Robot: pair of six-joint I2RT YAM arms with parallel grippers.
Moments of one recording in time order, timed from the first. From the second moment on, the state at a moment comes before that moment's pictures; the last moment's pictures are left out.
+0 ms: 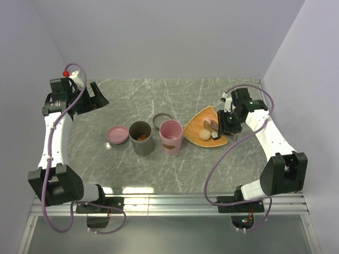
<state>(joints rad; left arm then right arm) 0.22 1.35 1.33 -0.67 0.41 -0.20 0.12 1.43 1.24 -1.03 -0.19 0.00</state>
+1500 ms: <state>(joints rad) 0.22 1.36 1.33 -0.67 0.41 -0.20 0.18 1.54 1.29 -0.98 -0.15 -0.01</state>
